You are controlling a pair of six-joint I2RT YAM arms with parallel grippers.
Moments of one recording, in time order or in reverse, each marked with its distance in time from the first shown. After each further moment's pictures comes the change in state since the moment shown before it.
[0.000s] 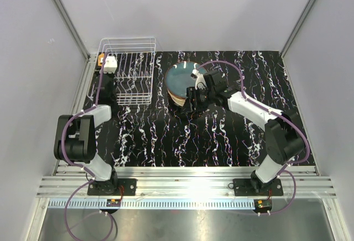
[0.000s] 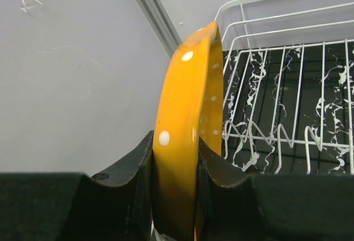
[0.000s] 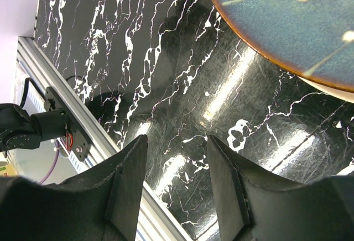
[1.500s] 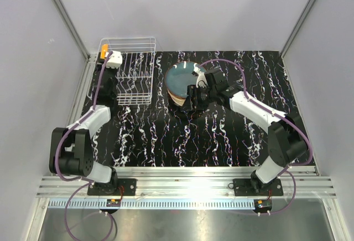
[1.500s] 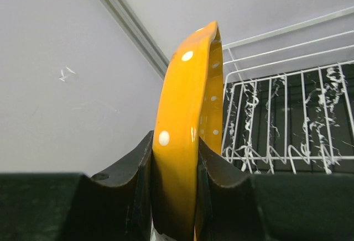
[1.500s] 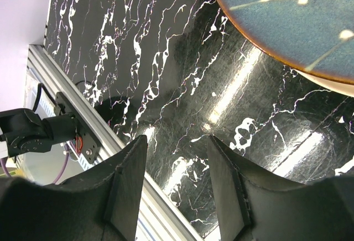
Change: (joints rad) left arm -0.055 -0.159 0.045 -0.125 0.059 0.132; right arm 0.000 -0.030 0.018 -0.025 0.009 0.035
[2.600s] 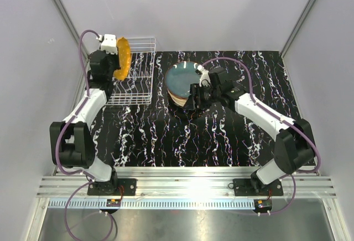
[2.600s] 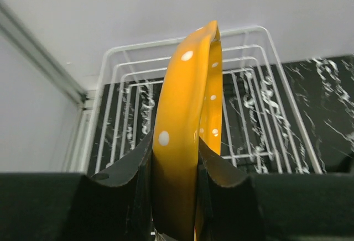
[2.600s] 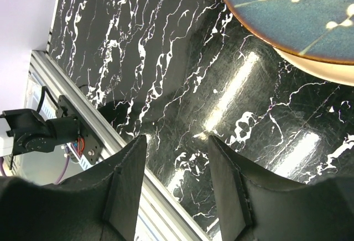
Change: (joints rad) left arm 0.025 0.098 0.328 -0.451 0.327 -0.406; right arm 0.000 -0.092 -0.015 -0.033 0.036 0.003
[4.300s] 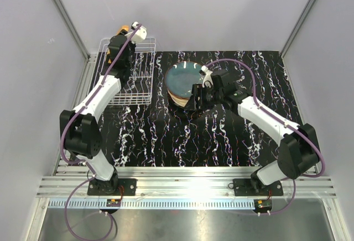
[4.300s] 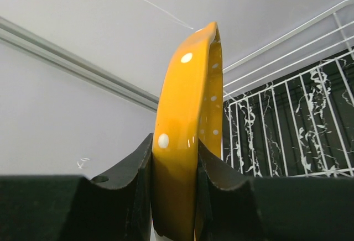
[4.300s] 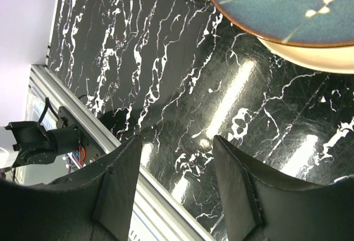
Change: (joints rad) left arm -0.191 0.144 0.295 -0.105 -0.395 0.642; right arm 0.000 -0.053 -0.049 0.020 0.057 0.050
